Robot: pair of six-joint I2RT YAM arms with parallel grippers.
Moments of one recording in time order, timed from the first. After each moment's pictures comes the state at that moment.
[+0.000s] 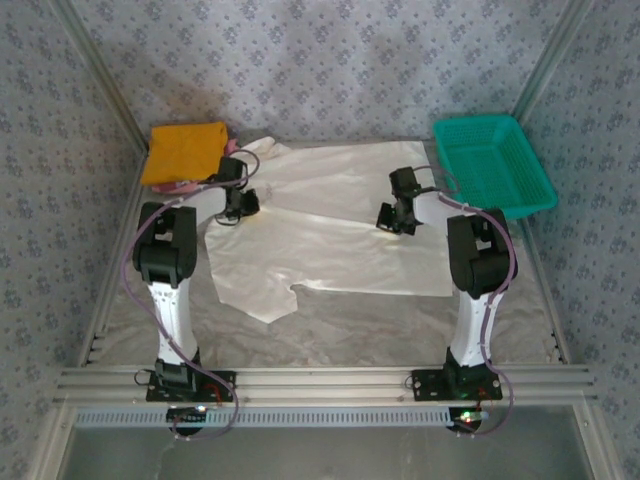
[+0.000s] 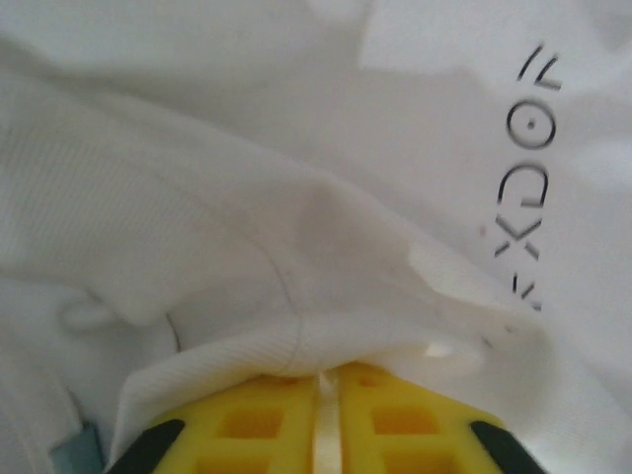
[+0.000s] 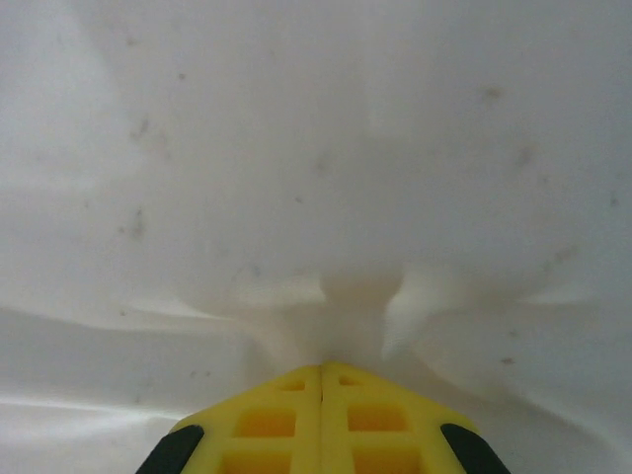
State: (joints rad) left arm -0.19 2.08 1.42 -0.39 0.08 -0.41; right arm 0.25 1.98 1.31 -0.51 -0.10 0.48
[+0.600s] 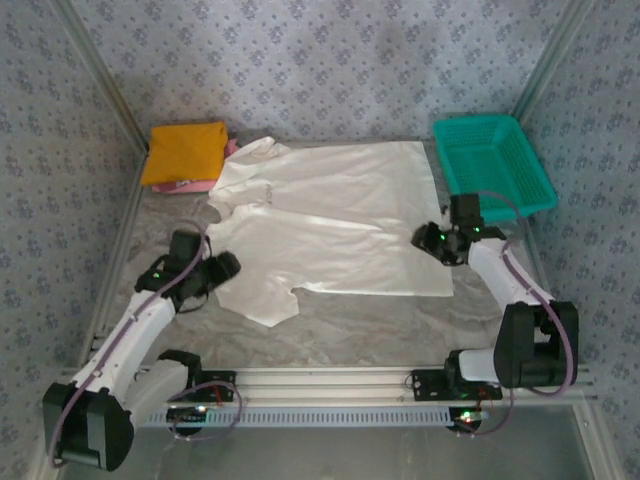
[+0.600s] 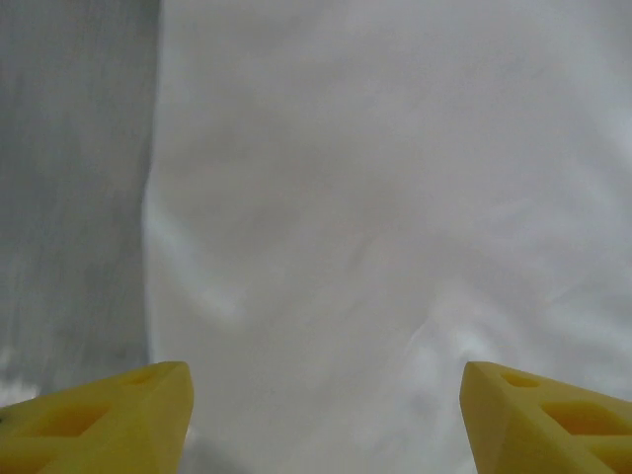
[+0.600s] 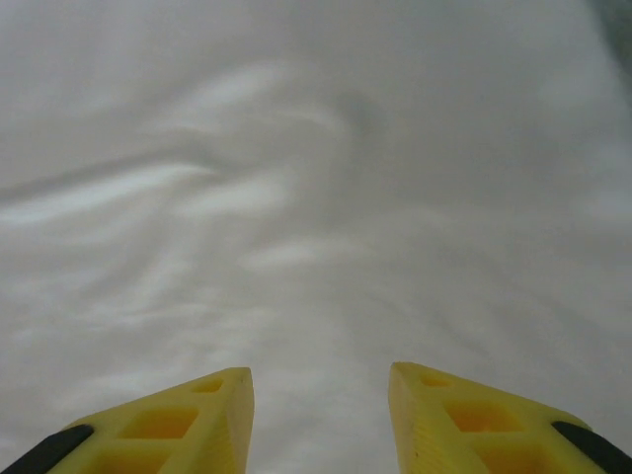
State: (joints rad) left arm -0.25 0.92 0.60 -0.72 0.07 -0.79; right arm 0.01 1.33 0.81 -0.55 -0.26 0.49
